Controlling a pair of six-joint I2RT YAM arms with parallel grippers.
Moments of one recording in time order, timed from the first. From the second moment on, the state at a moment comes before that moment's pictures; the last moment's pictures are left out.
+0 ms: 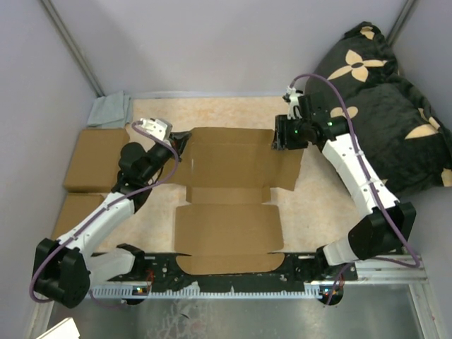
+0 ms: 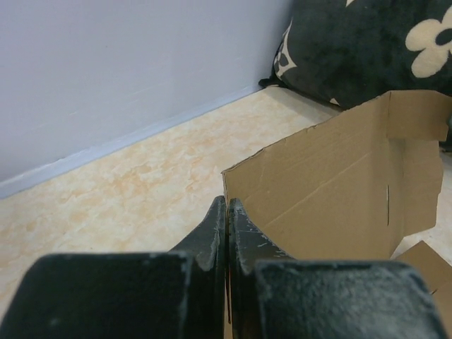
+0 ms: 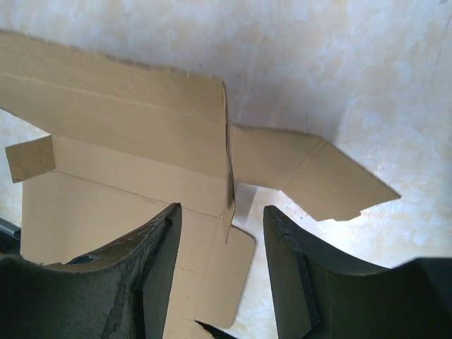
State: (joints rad) left arm -0.39 1.10 0.67 0.53 0.24 -0.01; right arm 0.30 1.42 1.43 -0.86 -0.21 0.18
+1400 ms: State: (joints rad) left arm -0.42 0.89 0.71 0.38 0.21 -0.04; right arm 0.45 1.26 1.07 -0.44 0.06 0.23
